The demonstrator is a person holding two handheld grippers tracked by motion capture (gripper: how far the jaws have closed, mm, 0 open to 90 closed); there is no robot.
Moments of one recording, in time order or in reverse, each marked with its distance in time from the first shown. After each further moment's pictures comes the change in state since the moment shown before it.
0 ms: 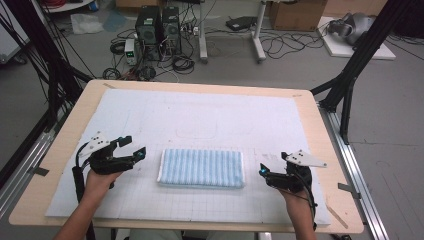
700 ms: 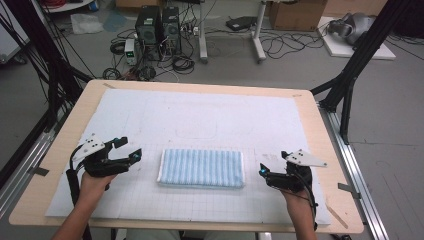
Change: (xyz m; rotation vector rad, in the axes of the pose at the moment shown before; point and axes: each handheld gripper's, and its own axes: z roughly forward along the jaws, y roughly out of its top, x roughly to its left) left arm 0.000 0.000 -0.012 -0.006 0.010 0.029; right arm 0.002 0.004 -0.002 -0.006 0.000 -0.022
